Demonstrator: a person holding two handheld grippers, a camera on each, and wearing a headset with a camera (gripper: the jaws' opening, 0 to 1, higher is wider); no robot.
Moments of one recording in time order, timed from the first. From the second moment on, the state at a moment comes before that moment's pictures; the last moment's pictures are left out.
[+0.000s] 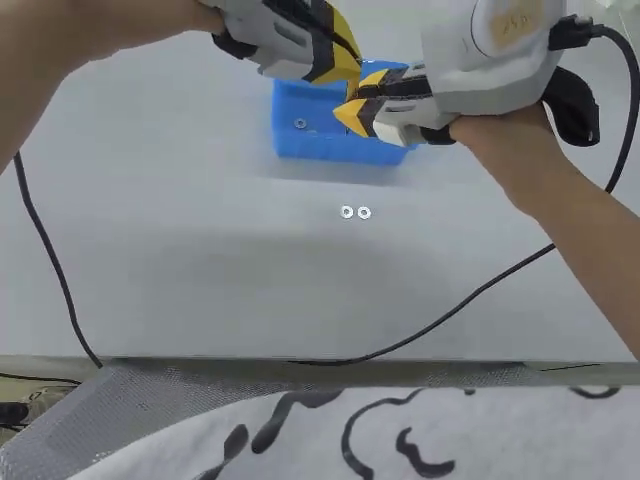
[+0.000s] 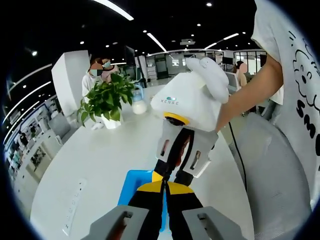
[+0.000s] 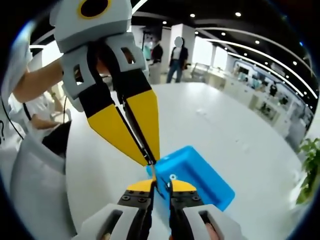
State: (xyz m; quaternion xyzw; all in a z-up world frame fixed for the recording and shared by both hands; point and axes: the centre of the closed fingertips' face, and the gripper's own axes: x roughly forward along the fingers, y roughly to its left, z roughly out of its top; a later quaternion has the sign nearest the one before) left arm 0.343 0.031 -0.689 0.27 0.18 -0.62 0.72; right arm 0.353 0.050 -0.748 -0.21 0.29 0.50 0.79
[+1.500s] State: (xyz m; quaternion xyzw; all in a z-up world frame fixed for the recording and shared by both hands) left arm 0.295 0.031 -0.746 0.25 0.24 -0.61 0.71; right arm 0.303 0.046 -0.807 -0.14 0.34 0.49 0.79
